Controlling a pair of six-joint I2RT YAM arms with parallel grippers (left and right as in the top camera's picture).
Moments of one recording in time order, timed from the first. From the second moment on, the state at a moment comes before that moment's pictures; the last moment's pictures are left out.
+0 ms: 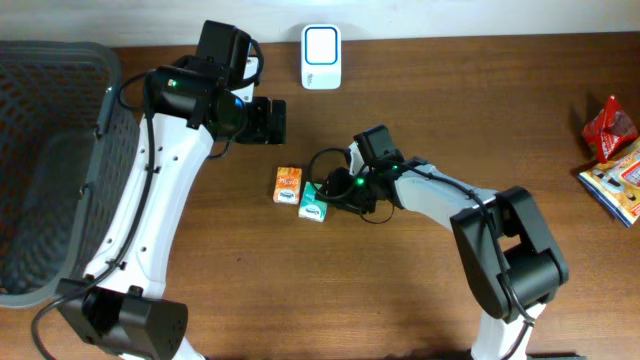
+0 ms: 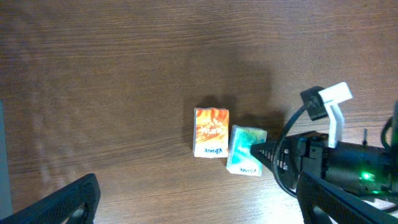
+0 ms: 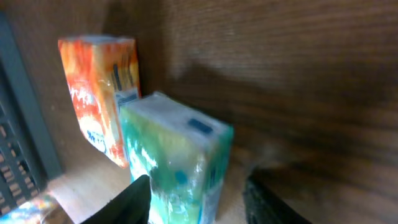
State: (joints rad) left arm -0.28 1.79 1.91 -1.26 0.02 -0.20; right arm 0.42 1.99 1.13 -0.25 -0.57 0.70
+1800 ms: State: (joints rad) left arm -0.28 1.79 1.91 -1.26 0.02 -0.20; right arm 0.18 2.00 1.46 -0.86 -0.48 -0.47
